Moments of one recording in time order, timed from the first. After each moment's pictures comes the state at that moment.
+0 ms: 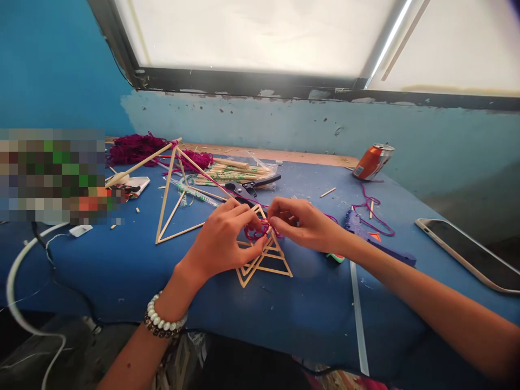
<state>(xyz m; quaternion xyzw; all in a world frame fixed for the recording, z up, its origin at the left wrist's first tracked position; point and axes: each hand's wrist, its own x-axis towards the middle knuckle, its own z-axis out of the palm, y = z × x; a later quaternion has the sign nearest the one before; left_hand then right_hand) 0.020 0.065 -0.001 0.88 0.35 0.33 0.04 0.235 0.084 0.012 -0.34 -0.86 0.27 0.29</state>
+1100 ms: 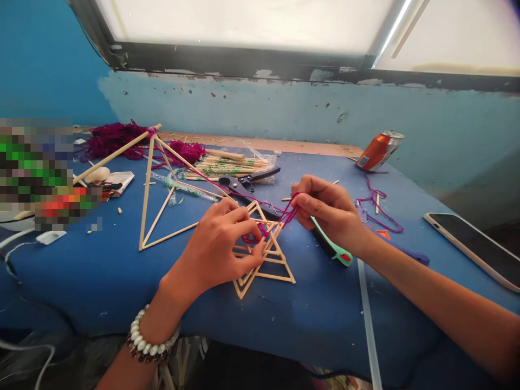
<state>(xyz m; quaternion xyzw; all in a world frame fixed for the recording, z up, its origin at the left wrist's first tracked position) 0.022 0.067 -0.004 0.88 0.35 0.31 0.03 0.251 0.091 0.007 -0.25 -0.66 0.51 0.49</state>
